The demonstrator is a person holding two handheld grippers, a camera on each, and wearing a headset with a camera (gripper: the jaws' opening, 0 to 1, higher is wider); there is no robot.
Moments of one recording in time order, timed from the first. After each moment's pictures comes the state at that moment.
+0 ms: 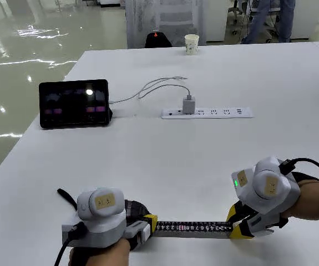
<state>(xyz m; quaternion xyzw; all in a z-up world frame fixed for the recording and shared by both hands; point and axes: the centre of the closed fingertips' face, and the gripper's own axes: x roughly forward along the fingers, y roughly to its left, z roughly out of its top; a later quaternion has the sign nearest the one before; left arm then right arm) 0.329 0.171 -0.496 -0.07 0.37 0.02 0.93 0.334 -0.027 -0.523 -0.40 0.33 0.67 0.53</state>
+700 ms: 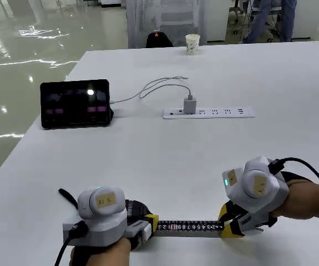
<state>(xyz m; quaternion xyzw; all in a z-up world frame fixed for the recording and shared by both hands) 0.329 0.170 -0.497 -0.07 0.37 0.02 0.92 0.334 -0.009 -0.523 -0.40 0.32 0.67 0.54</state>
